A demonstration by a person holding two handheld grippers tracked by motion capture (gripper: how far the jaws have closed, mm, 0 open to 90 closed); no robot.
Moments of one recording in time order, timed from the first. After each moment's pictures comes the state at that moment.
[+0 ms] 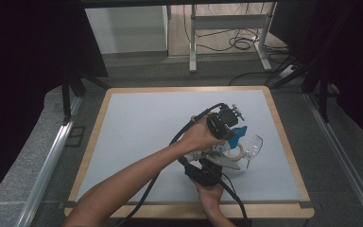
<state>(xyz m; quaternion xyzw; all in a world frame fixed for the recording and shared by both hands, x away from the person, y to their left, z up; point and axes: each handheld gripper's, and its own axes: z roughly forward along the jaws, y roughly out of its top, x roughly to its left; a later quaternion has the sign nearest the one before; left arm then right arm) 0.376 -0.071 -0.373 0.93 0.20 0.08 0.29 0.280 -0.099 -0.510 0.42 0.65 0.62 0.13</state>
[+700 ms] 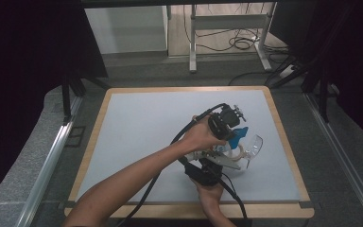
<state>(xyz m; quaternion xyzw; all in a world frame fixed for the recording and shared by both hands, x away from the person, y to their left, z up) 0.376 -0.074 -0.372 0.94 0.19 0.09 0.28 0.281 -0.099 -0.508 0.42 0.64 0.62 0.13</state>
